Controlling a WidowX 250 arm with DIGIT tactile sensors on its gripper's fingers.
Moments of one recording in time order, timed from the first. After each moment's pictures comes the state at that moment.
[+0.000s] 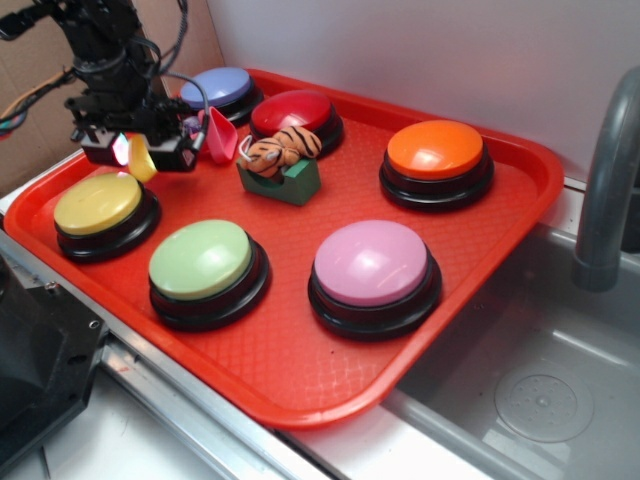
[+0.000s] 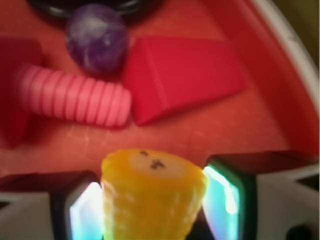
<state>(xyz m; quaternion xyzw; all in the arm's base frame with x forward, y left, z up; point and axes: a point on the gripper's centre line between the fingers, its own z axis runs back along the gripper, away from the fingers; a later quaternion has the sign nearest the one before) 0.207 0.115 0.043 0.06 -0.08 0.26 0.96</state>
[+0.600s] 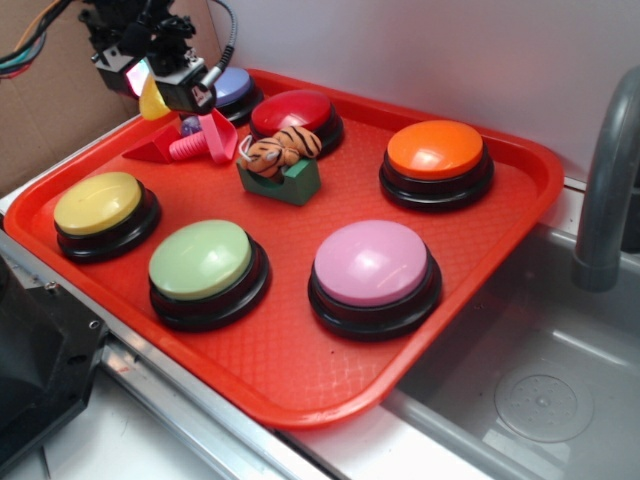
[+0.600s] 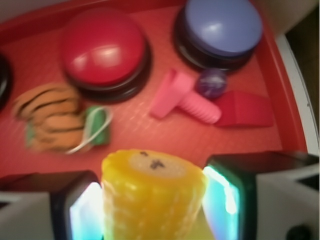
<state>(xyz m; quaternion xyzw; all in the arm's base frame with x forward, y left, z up) 0.217 0.033 0.112 0.00 -0.07 0.08 0.99</state>
